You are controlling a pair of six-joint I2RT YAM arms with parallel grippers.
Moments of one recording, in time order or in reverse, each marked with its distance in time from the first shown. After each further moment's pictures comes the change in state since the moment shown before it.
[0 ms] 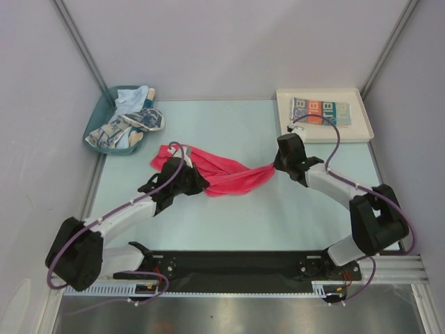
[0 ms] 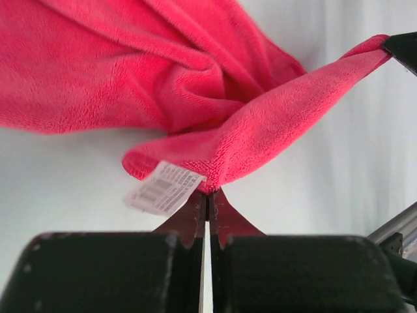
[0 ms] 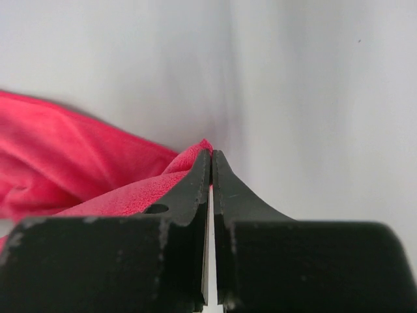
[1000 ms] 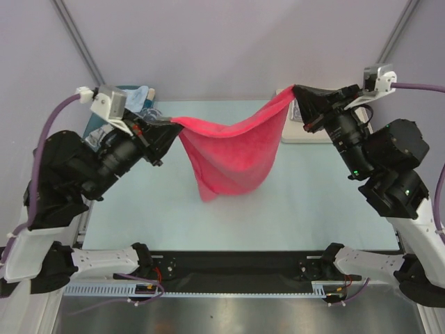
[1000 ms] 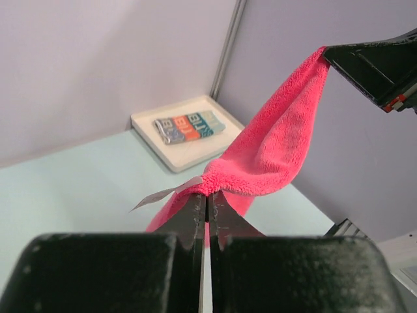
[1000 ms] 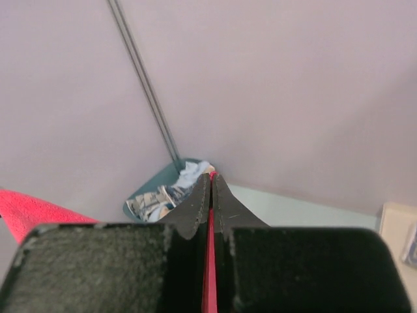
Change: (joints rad) left arm -0.518 -0.221 1.220 -0.720 -0.449 0.479; right arm 0.373 -0.529 0.706 -0.130 0.016 -0.417
